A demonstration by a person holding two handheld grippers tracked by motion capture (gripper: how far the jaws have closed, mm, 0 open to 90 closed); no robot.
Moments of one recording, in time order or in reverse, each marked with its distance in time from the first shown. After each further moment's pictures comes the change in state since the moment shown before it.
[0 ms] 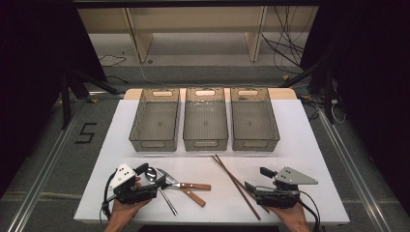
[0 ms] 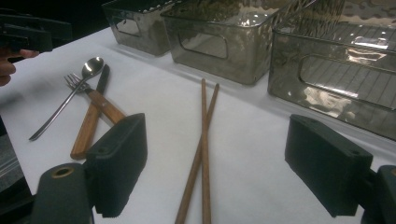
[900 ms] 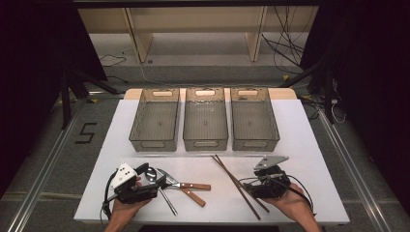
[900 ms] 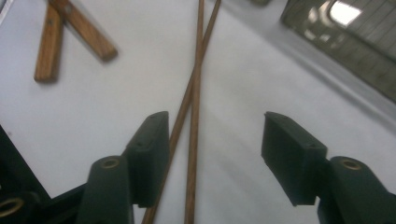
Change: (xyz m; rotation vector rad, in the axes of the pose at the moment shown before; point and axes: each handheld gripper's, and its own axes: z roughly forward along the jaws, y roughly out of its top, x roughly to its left) left arm 0.000 0.000 0.002 0.005 0.007 0.003; right arm 0.007 0.040 0.026 0.498 -0.054 -0.123
